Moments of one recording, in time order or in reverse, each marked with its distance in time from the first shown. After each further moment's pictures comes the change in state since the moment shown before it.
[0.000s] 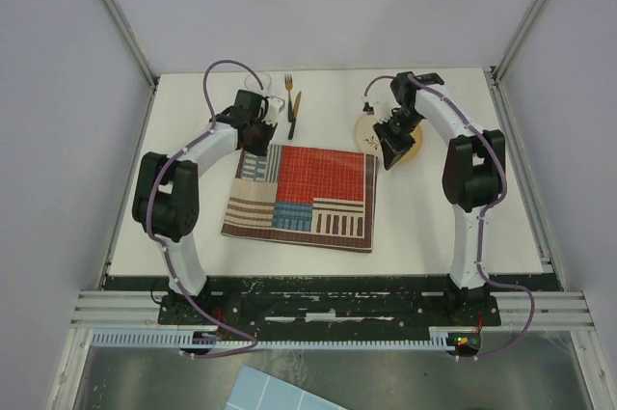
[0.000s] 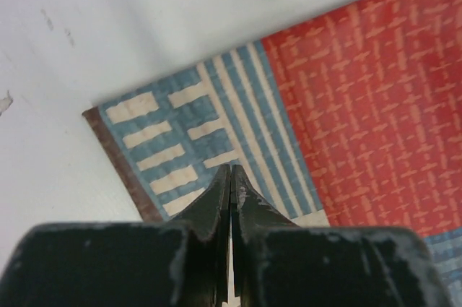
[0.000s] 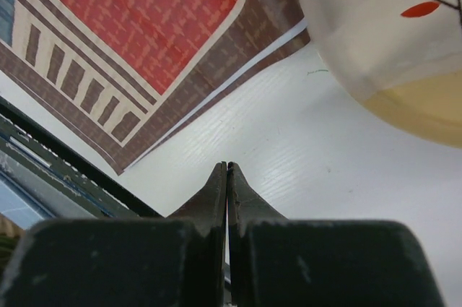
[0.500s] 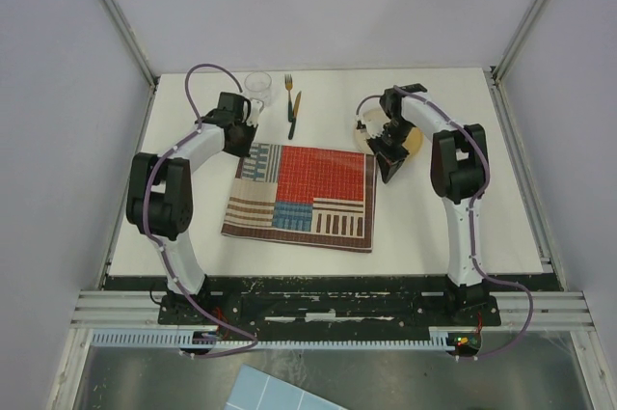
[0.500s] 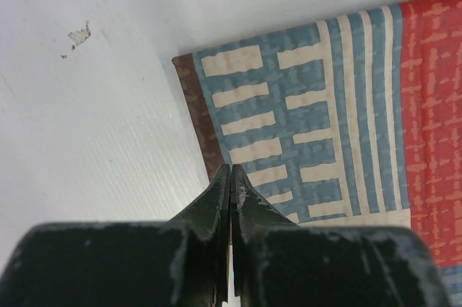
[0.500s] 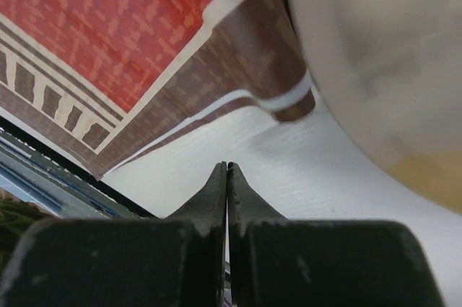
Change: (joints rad) left arm 0.101 -0.011 -0.052 0.003 -0.089 0.000; right arm 0.024 0.143 0.013 -0.053 0.047 -0.026
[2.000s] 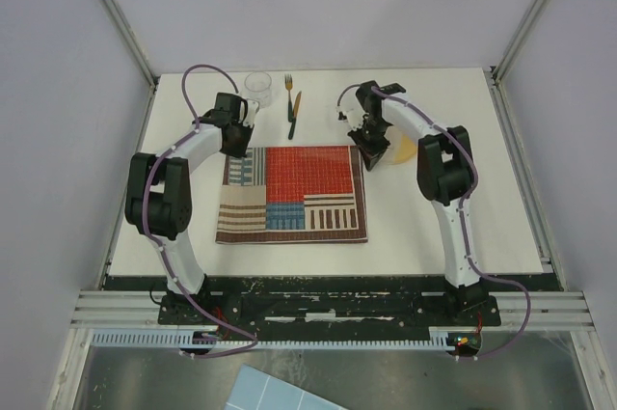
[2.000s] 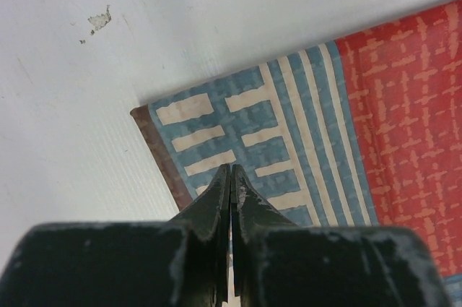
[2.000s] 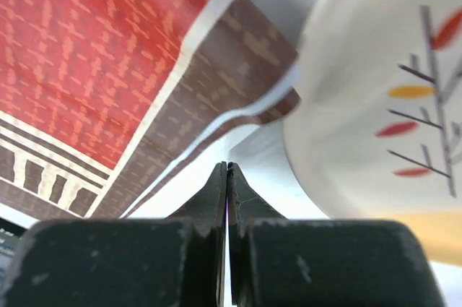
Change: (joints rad) left arm 0.023 0.000 -0.010 -0.006 -0.034 0.000; right arm 0.116 0.083 0.117 0.153 0.126 0.126
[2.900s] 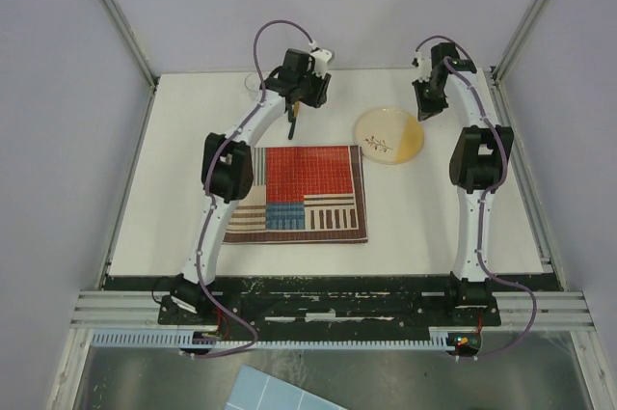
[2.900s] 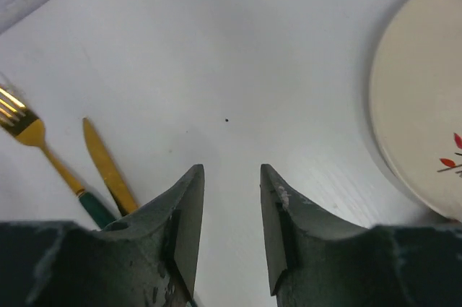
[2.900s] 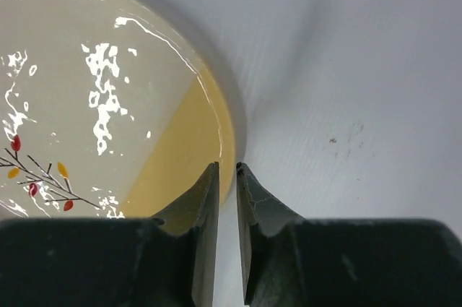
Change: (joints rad) left arm -0.241 0.647 1.067 -0.026 0.237 -0.046; right arm -0.355 0.068 0.286 0.172 0.135 0.085
